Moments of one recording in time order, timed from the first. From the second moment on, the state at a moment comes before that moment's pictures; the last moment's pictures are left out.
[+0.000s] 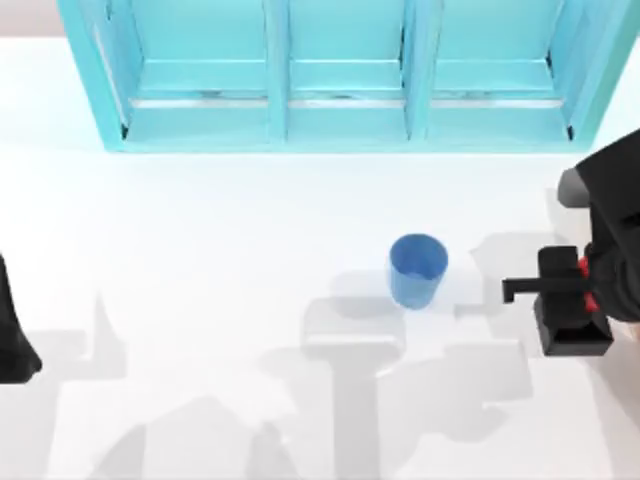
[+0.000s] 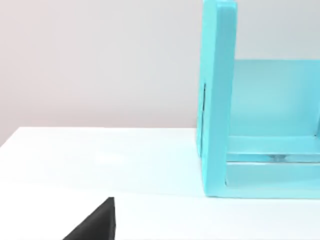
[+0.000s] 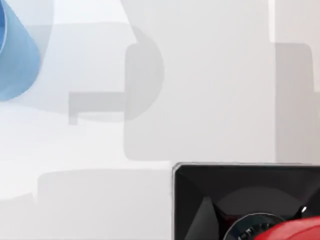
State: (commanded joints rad) left arm 0.00 0.00 0.00 0.00 0.00 0.00; right arm 0.50 1.36 0.81 -0.58 0.22 0.44
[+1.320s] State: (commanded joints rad) left arm 0.00 0.00 0.00 0.00 0.00 0.00; right arm 0.50 1.36 0.84 -0.62 0.22 0.44
